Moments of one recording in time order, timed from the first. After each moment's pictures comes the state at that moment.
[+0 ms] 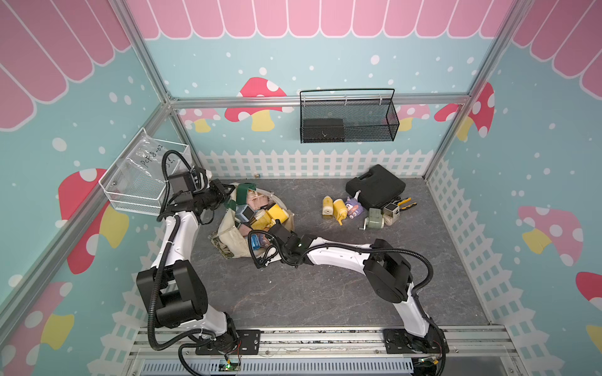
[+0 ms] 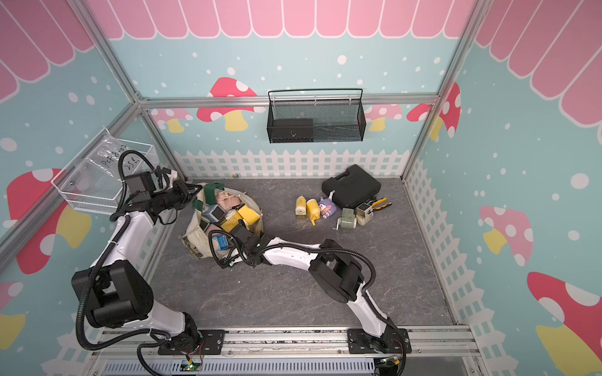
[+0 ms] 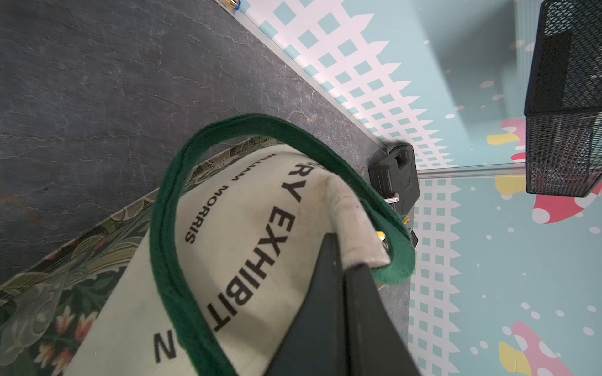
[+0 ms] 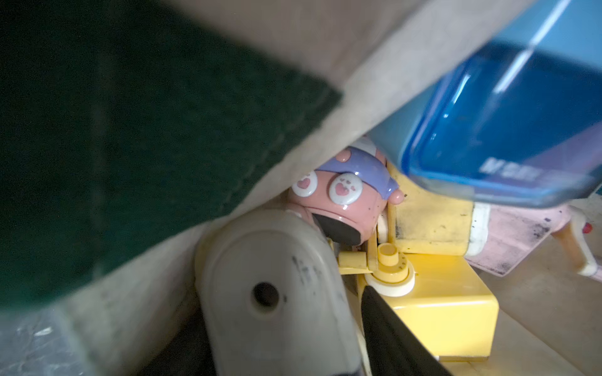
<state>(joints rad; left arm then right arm) 0.32 1.54 1.30 -0.33 0.75 -0.60 1.06 2.15 1.65 -0.34 0.29 -1.26</state>
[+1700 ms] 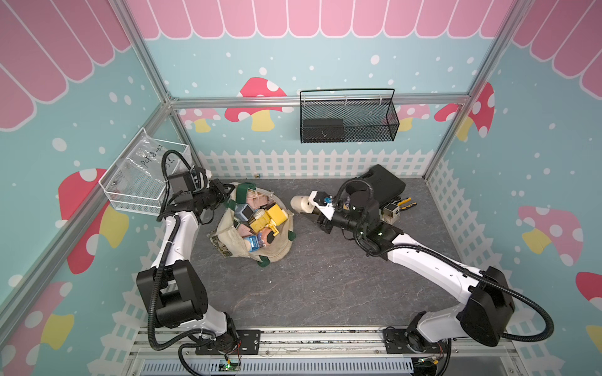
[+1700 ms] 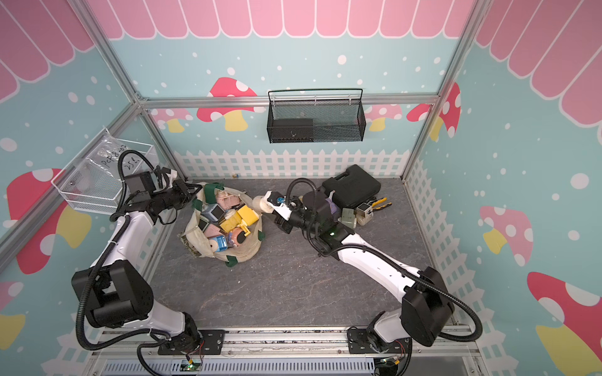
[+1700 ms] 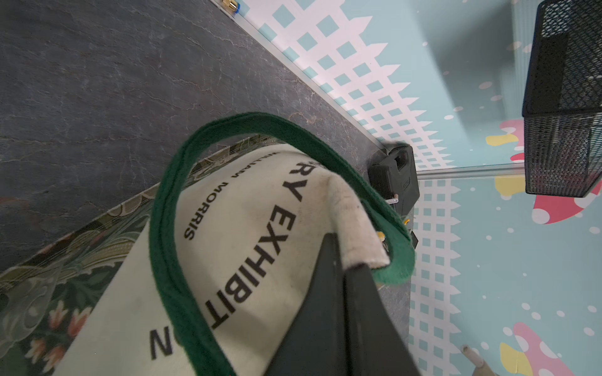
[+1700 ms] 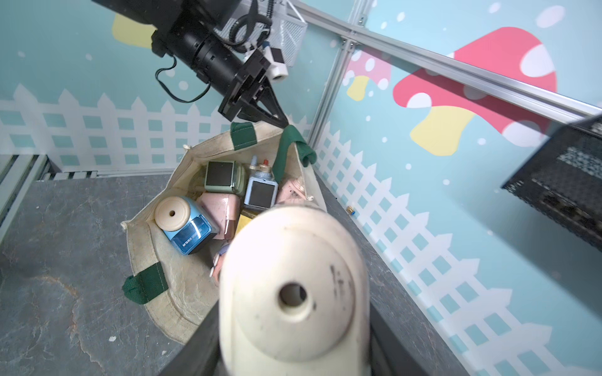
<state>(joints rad) 0.32 1.54 1.30 -0.32 0.75 -0.60 0.70 1.38 1.08 0.17 -0.32 -0.33</state>
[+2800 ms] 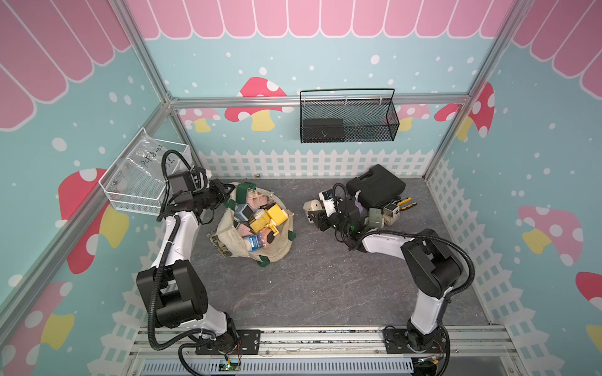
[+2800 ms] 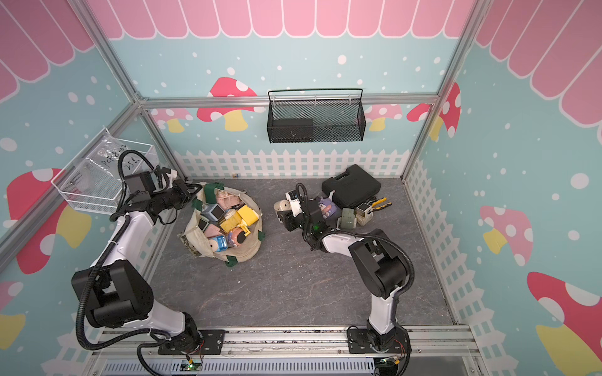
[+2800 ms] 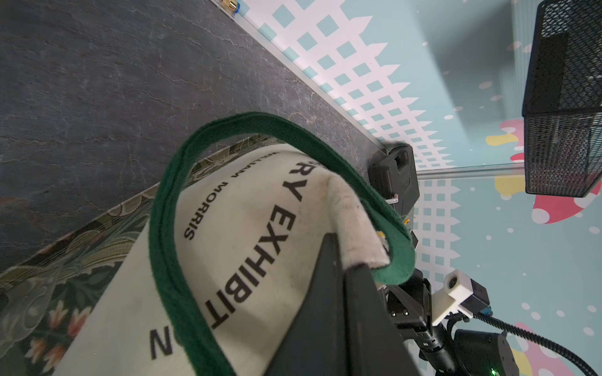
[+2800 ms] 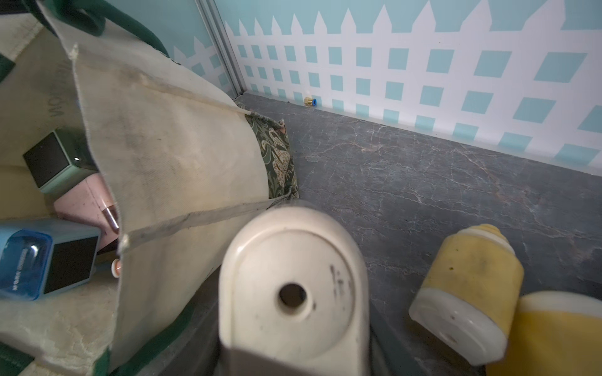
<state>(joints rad) 0.32 1.54 1.30 -0.32 0.75 -0.60 0.59 1.88 1.08 0.50 -0.17 0.16</state>
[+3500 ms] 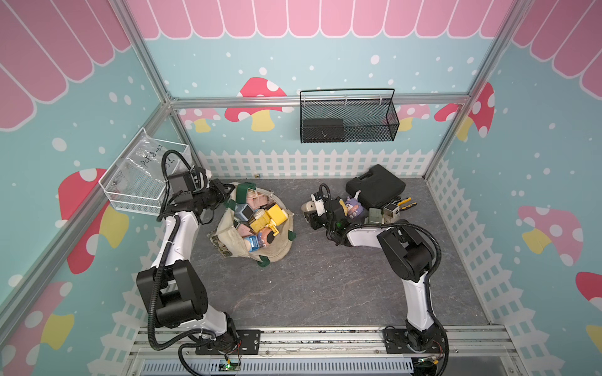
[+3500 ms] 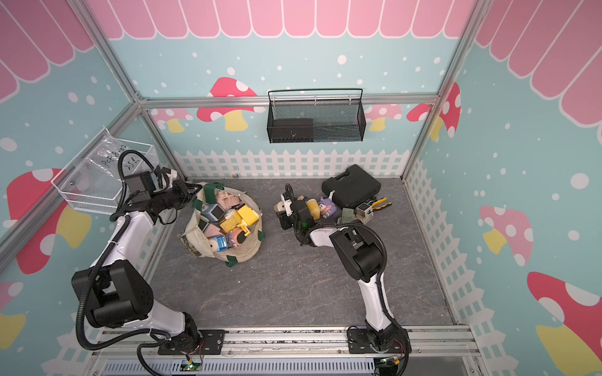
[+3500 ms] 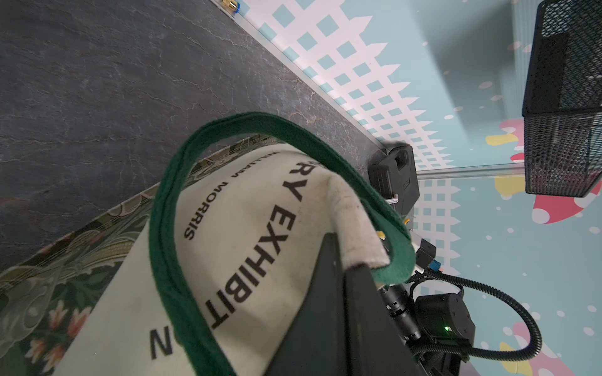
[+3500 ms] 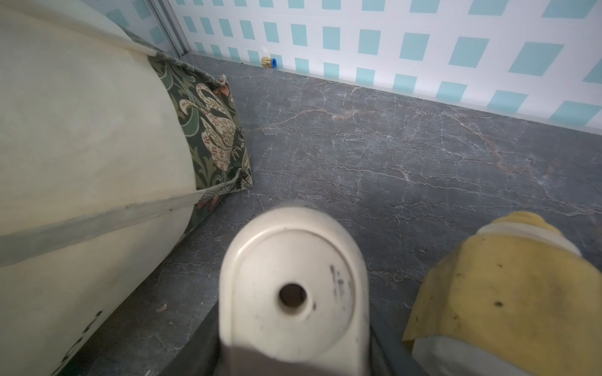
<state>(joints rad) 0.32 1.54 1.30 -0.32 0.75 -0.60 0.61 2.11 1.24 0.45 -0.04 0.14</state>
